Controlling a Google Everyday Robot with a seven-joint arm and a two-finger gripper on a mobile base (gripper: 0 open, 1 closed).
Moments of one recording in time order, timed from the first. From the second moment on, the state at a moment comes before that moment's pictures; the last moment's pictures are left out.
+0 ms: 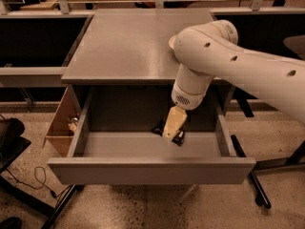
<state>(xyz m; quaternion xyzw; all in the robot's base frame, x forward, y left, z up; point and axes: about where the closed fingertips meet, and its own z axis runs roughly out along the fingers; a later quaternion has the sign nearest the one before) 0.559 -0.091 0.769 -0.50 0.86 0.00 0.09</state>
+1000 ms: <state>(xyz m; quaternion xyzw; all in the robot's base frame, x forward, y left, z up) 0.594 -0.079 0.687 -0.46 0.88 0.00 0.12</state>
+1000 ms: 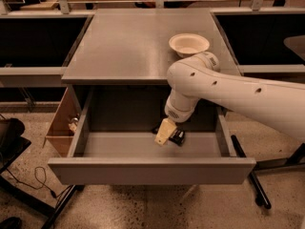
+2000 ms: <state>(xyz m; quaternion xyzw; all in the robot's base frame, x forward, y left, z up) 0.631 -0.048 0.626 -0.47 0.87 0.01 0.15</state>
